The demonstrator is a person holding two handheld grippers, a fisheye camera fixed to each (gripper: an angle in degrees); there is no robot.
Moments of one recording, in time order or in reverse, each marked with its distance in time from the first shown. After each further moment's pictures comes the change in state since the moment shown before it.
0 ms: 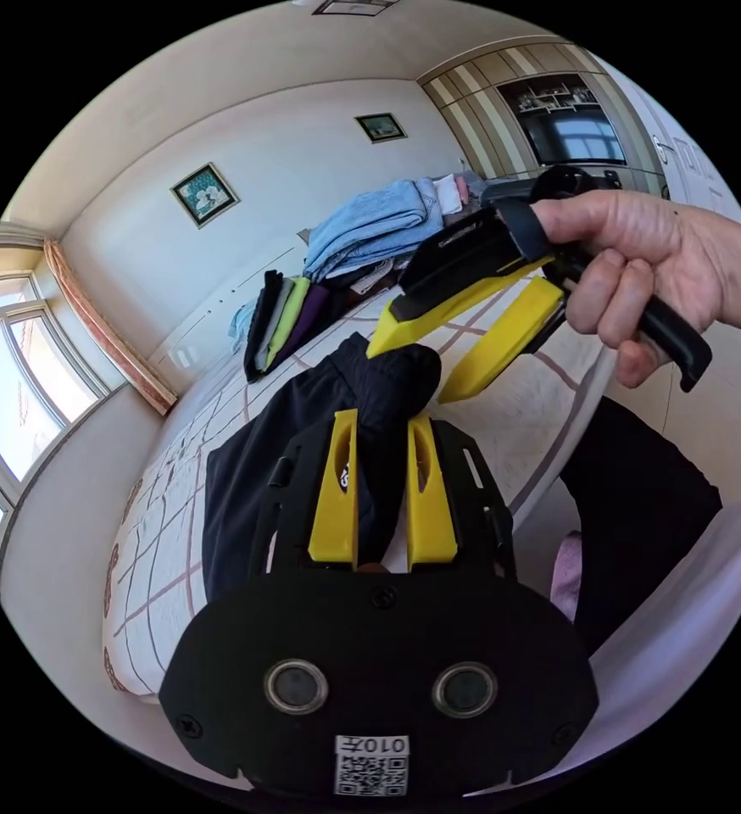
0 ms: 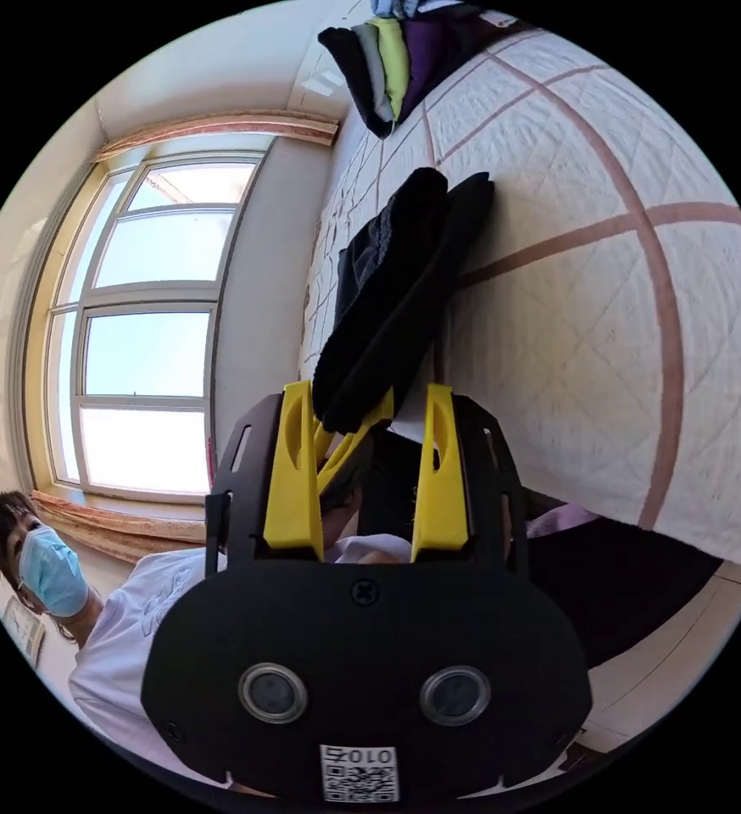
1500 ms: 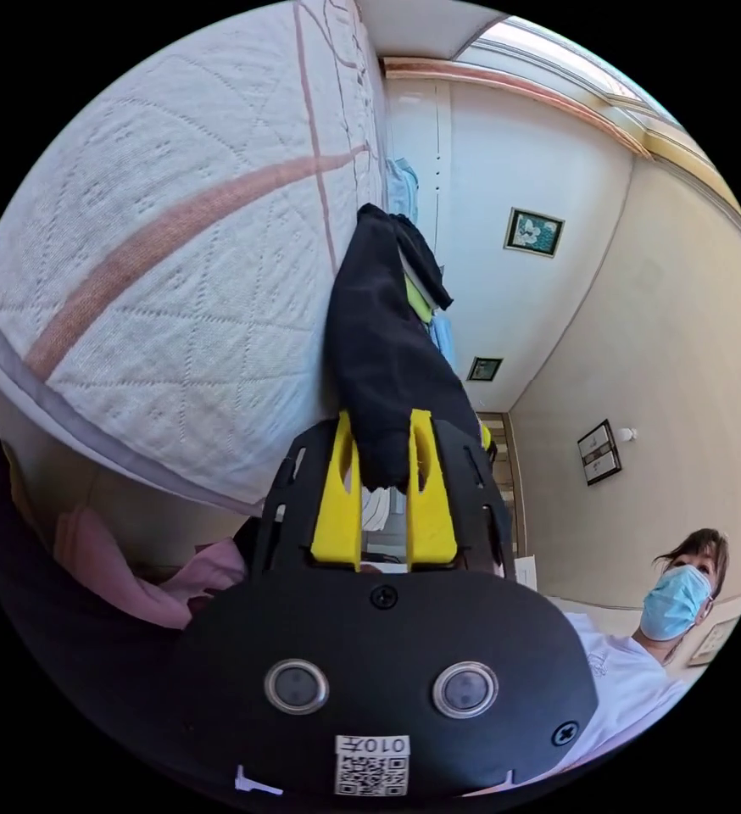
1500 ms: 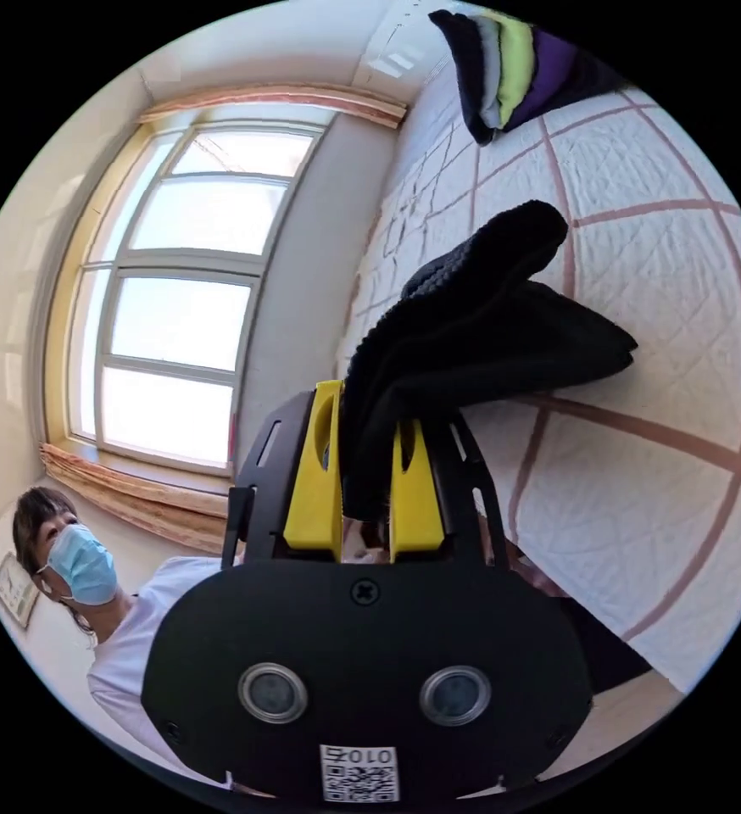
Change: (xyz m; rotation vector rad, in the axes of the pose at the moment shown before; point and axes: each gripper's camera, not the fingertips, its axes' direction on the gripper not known) left arm -0.438 0.413 0.107 0.111 1.070 -1.642; right arm -0.085 -0.182 0.121 -0.104 0.161 -0.124
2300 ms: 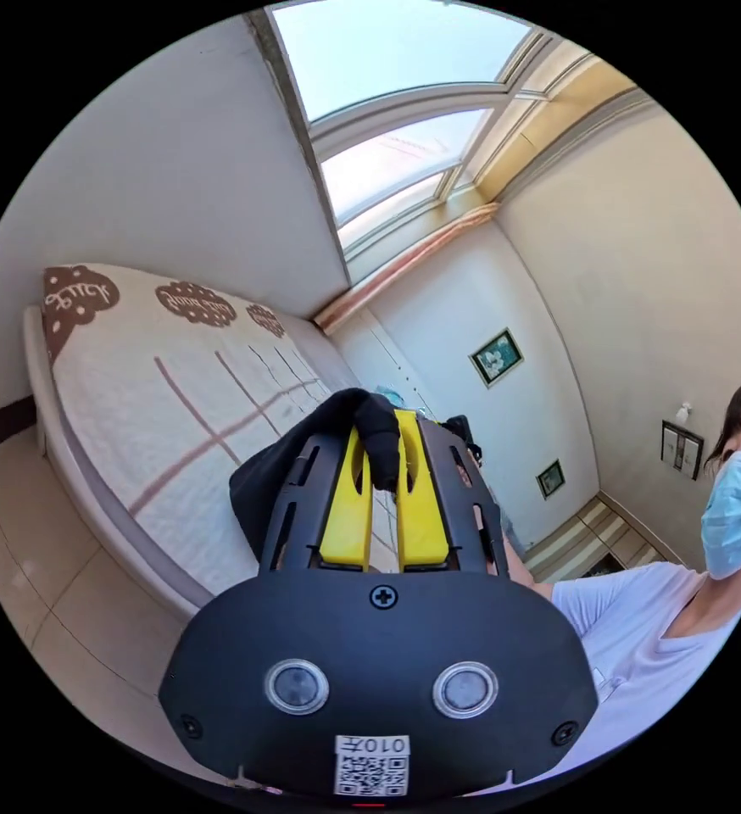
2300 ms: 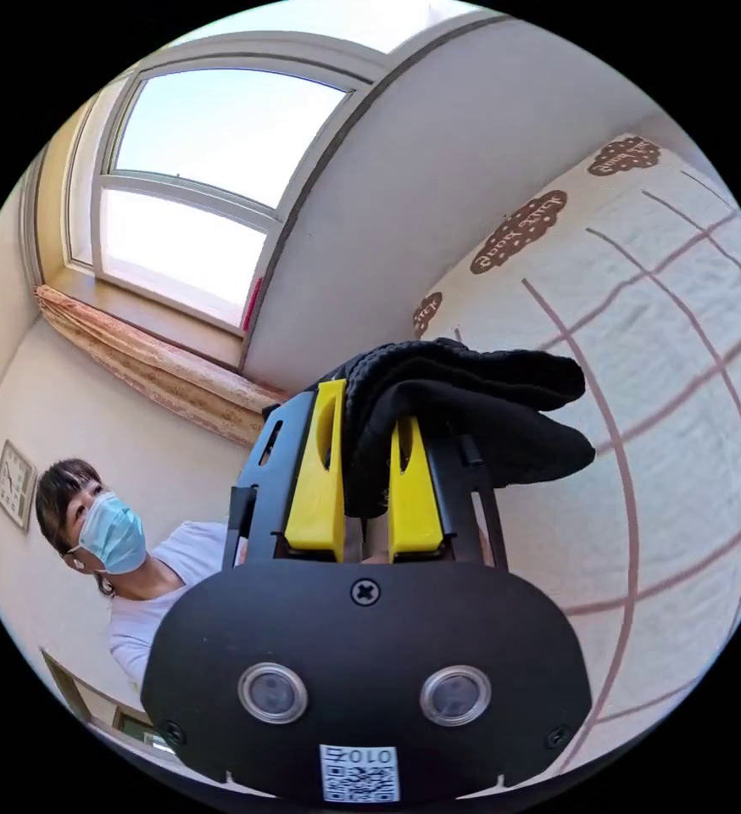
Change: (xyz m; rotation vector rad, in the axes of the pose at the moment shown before) left arm 0.177 -0.039 -0.402 0.775 -0.325 0.492; right arm -0.397 -0.422 0.440 -0.564 -0.302 -0.636
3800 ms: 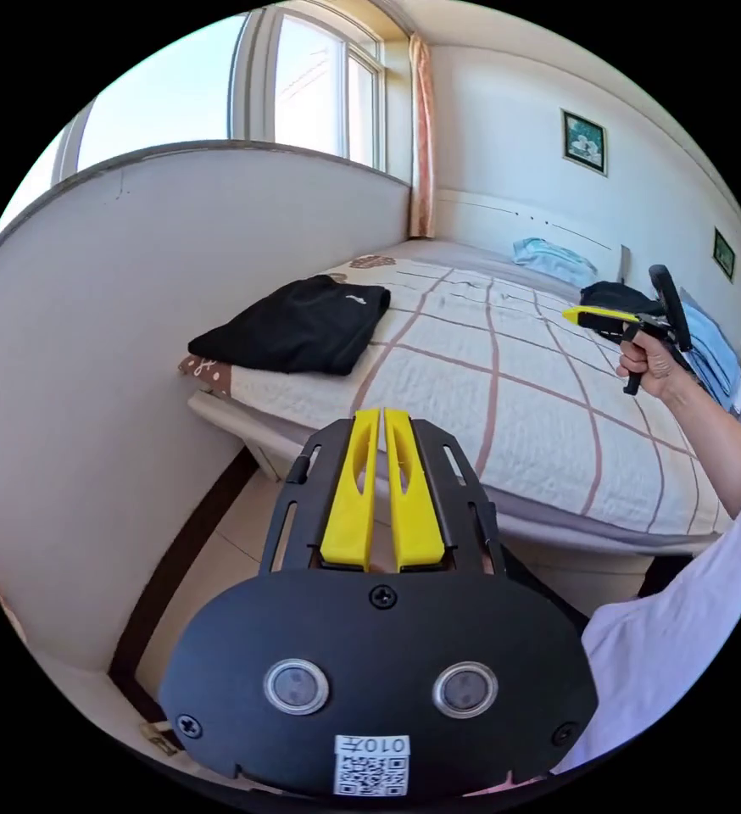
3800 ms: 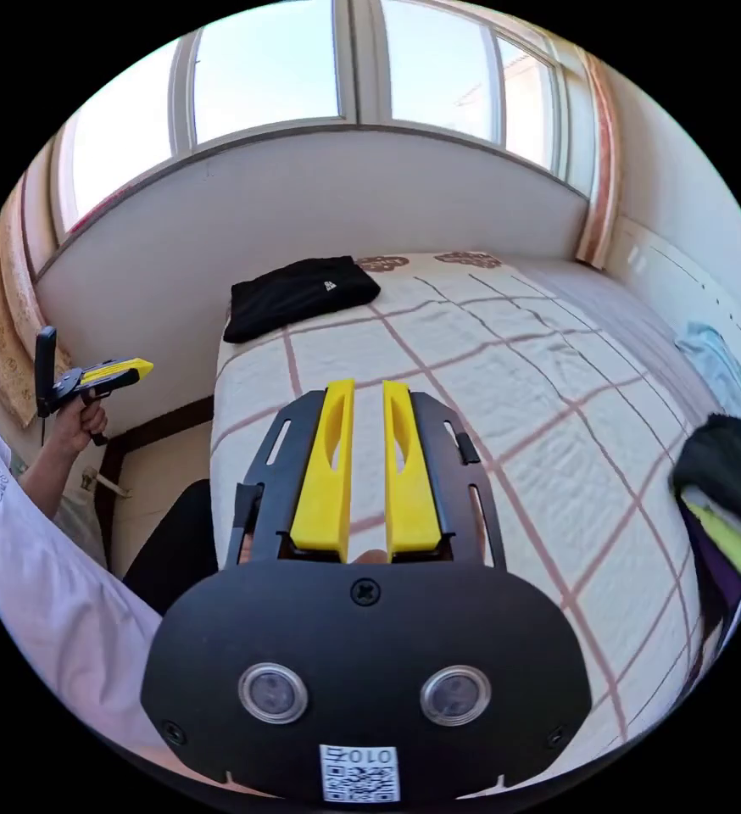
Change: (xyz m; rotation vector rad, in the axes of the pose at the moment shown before) left arm 0.095 0.191 0.032 -0.418 -0.641 0.632; right arm -0.193 0.306 0.125 0.337 1.098 -0.066
